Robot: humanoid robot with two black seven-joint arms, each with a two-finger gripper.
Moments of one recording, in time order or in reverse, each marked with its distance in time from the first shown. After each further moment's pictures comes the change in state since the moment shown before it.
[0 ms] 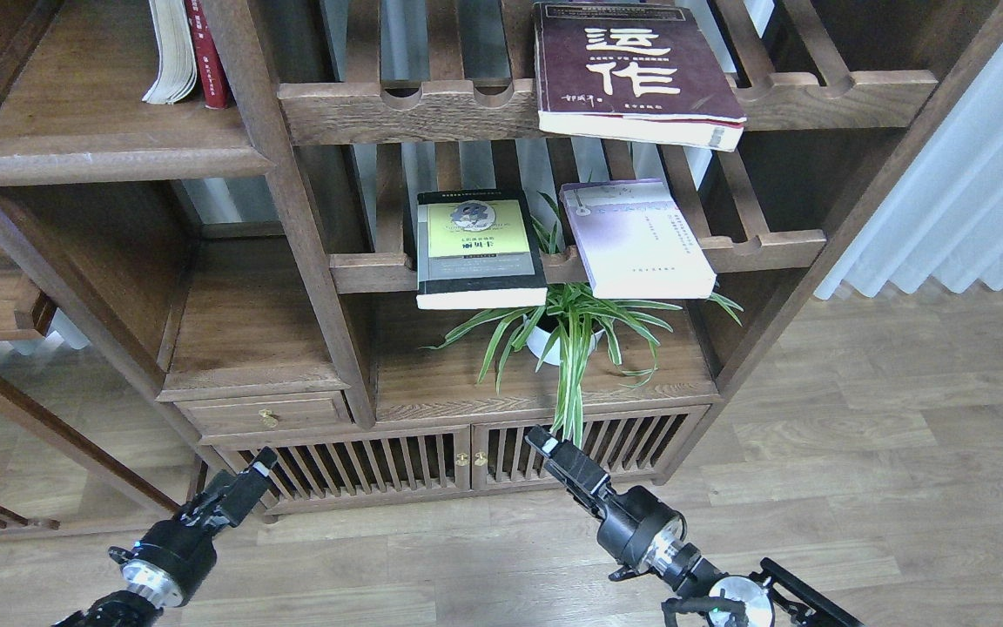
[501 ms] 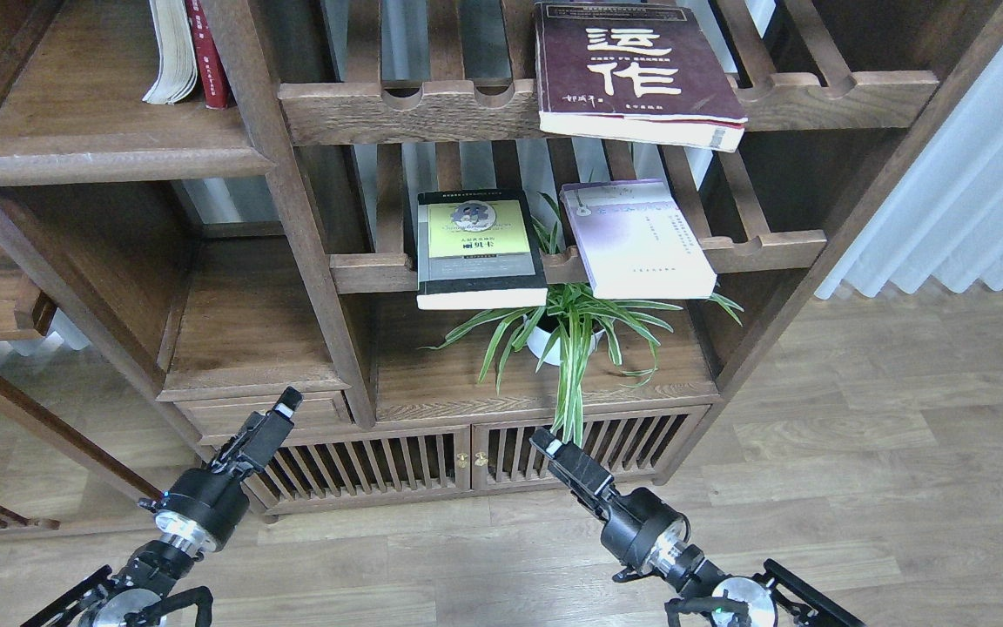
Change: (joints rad) left arm 0.001 -0.006 -0.116 -0.054 -0.003 0.000 0.046; right arm 0.032 0.020 0.028 -0.046 0.003 0.000 0.006
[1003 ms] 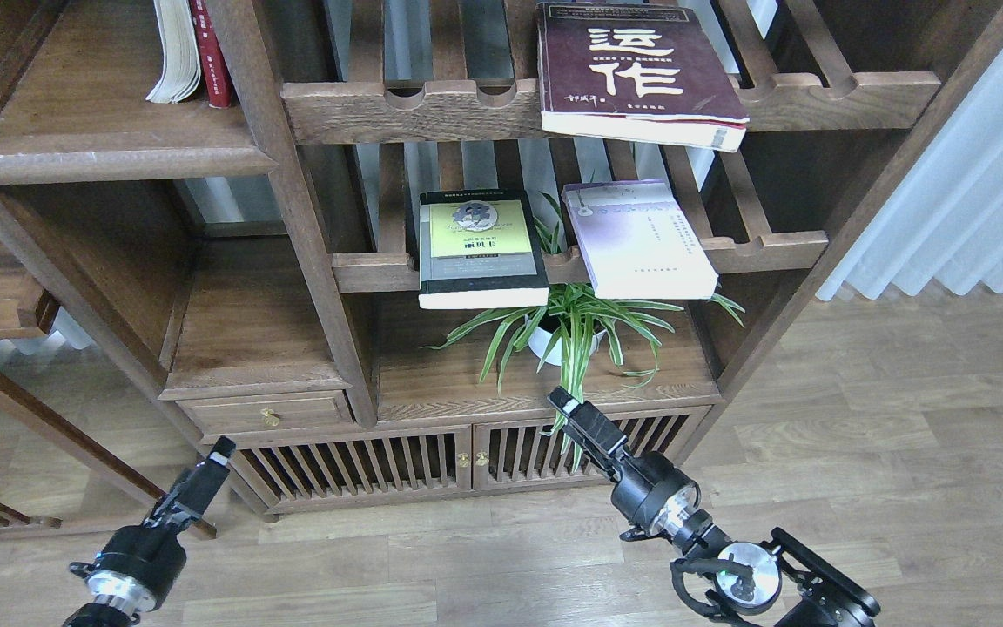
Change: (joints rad) left arm 0.123 0.047 -0.119 0.079 -0.001 0.000 -0.012; right arm 0.031 -0.012 0.030 -0.003 0.017 0.000 -0.008
